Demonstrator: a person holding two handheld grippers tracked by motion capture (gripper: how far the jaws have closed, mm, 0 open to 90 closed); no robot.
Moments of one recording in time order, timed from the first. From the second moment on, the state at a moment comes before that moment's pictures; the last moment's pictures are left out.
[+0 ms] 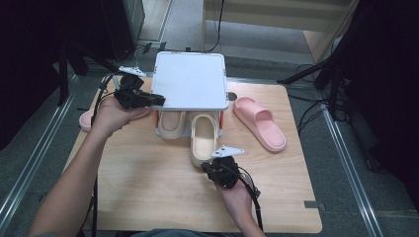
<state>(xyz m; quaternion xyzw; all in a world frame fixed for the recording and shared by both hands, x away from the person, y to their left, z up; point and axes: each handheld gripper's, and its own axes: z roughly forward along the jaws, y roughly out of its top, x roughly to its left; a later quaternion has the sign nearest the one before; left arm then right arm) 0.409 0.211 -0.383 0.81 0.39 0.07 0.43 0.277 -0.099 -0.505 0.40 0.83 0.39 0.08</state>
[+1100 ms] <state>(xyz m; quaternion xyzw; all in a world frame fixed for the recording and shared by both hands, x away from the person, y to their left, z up) 0.410 0.212 -0.384 0.81 0.39 0.06 0.43 0.354 -0.082 -0.502 0.43 0.82 0.38 0.09</state>
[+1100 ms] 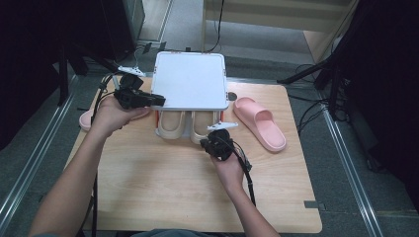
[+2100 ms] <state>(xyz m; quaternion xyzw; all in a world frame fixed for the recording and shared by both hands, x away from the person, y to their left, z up) 0.406 0.207 -0.379 0.81 0.40 0.05 0.43 0.325 -0.110 -0.475 0.40 0.82 0.41 0.05</state>
